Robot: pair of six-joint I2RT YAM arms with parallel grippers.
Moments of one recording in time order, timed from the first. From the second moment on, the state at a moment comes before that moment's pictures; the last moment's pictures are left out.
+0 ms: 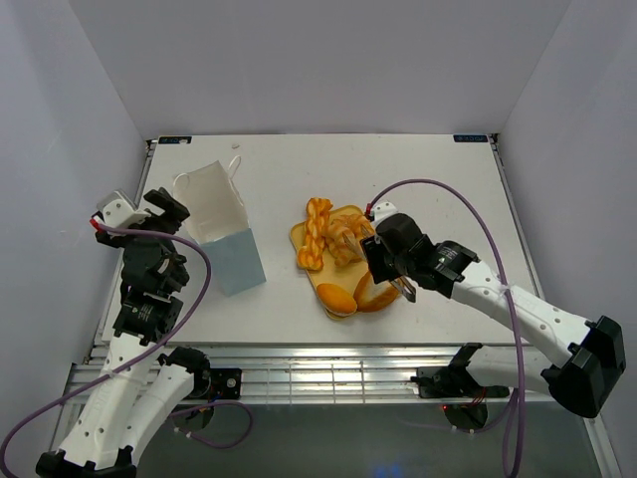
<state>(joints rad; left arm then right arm) -0.31 0.63 0.77 0.03 -0.84 -0.22 0.85 1.13 0.95 -0.66 0.23 0.22</state>
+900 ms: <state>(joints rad) -0.31 0.63 0.77 0.02 -0.83 -0.22 0.75 1.26 0.97 -0.55 0.11 0.16</state>
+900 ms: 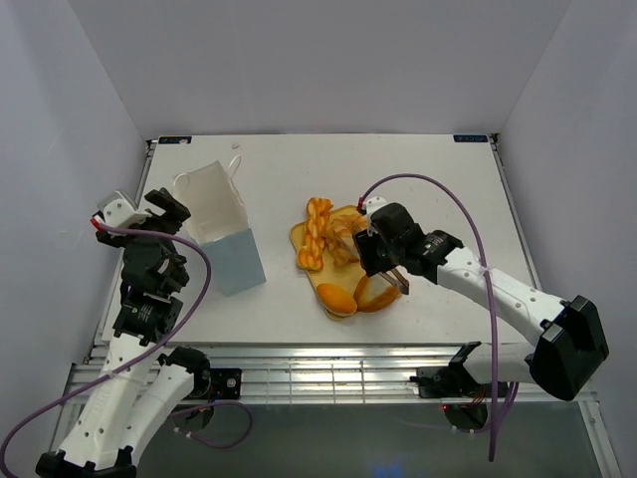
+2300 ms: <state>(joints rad) -0.32 0.62 0.77 0.02 -0.83 -0.22 0.85 1.28 1.63 -0.67 -0.21 0.14</state>
